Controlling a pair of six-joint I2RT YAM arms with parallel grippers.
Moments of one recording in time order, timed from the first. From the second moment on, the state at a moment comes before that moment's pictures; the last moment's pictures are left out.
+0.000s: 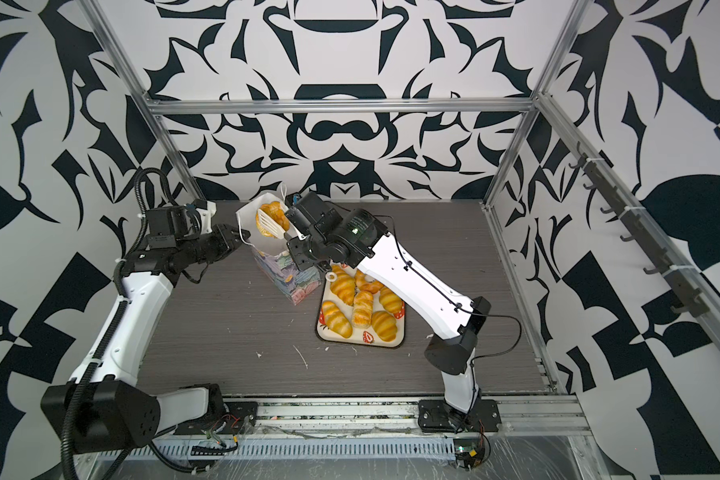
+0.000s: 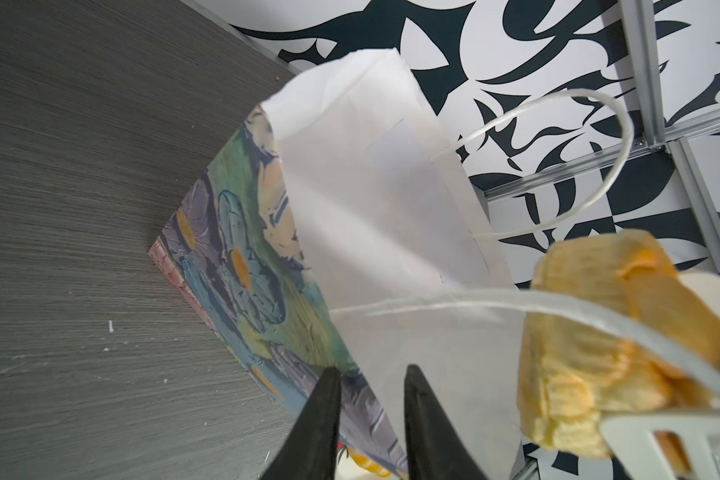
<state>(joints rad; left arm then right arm) 0.04 1.25 1.21 -0.61 0.59 -0.50 0.97 1.90 2.31 -1.23 0.13 0.33</state>
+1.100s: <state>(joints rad) 0.04 1.24 1.21 -0.61 0.59 -0.50 0.97 1.99 2.35 -1.27 0.14 0.33</state>
